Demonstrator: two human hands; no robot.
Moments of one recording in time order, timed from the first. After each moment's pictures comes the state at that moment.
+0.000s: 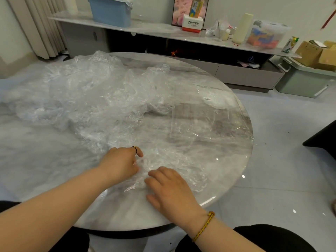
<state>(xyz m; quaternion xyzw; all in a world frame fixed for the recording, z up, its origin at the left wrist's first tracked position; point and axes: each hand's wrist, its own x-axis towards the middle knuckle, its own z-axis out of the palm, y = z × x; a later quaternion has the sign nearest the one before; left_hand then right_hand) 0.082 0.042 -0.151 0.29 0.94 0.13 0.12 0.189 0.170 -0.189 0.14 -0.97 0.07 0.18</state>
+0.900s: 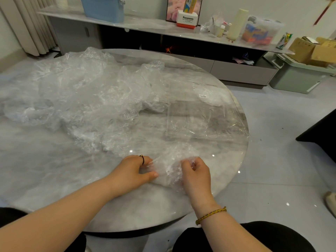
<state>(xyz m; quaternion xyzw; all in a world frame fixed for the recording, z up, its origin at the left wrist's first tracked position) 0.102 0.052 -0.176 0.35 0.84 0.38 0.19 0.189 0.194 -0.159 -0.35 -0.70 0.60 0.15</state>
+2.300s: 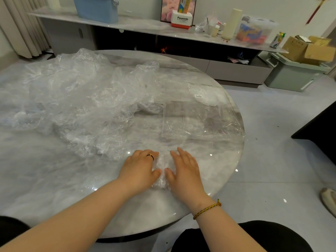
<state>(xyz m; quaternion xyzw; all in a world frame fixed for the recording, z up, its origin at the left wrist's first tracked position) 0.107 0.089 -0.168 0.33 0.92 0.15 0.12 0.180 0.208 -0.172 -0.15 -0.97 0.21 -0.01</state>
